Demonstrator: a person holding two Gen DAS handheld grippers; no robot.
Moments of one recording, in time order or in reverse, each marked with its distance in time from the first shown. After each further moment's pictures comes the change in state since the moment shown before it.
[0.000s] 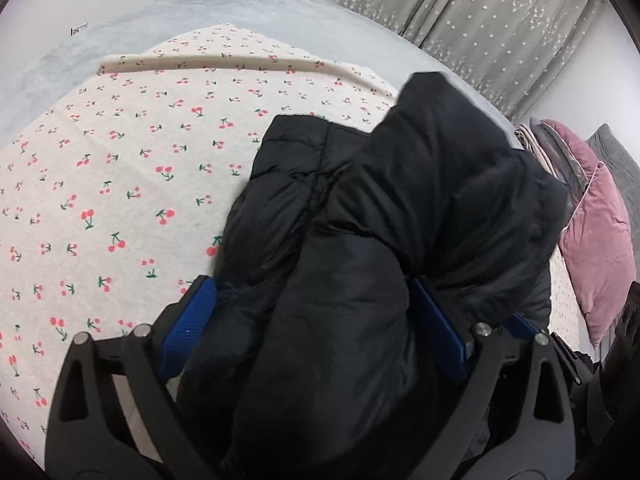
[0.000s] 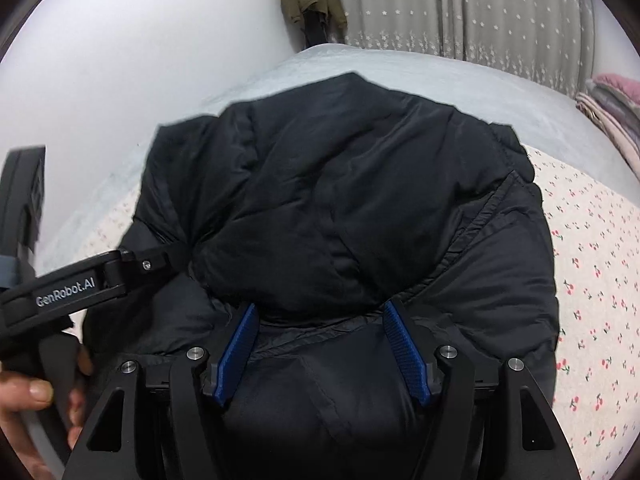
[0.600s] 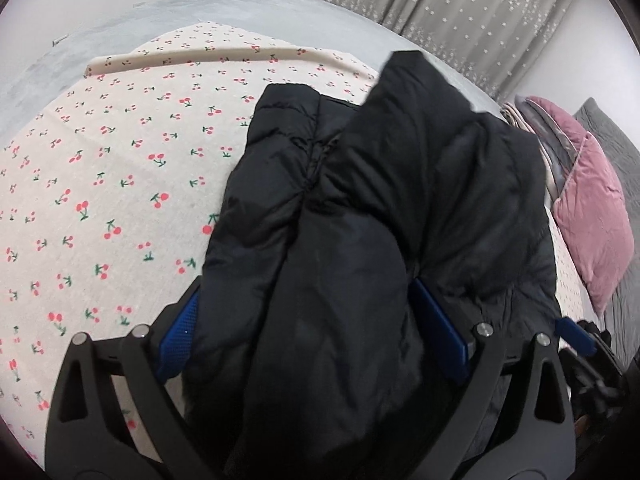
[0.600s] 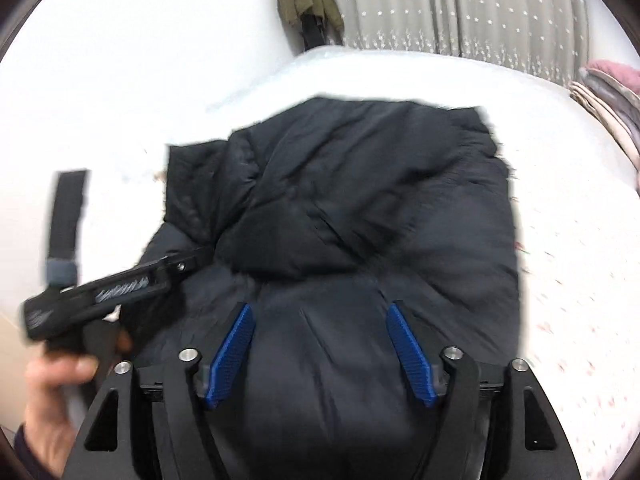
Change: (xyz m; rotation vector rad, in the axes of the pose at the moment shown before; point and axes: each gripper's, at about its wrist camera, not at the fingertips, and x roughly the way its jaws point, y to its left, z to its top) left arm -0.012 -0.001 -0.023 0.085 0.021 -0.031; right arm -0.070 -0.023 -0.026 0.073 -0.028 0.048
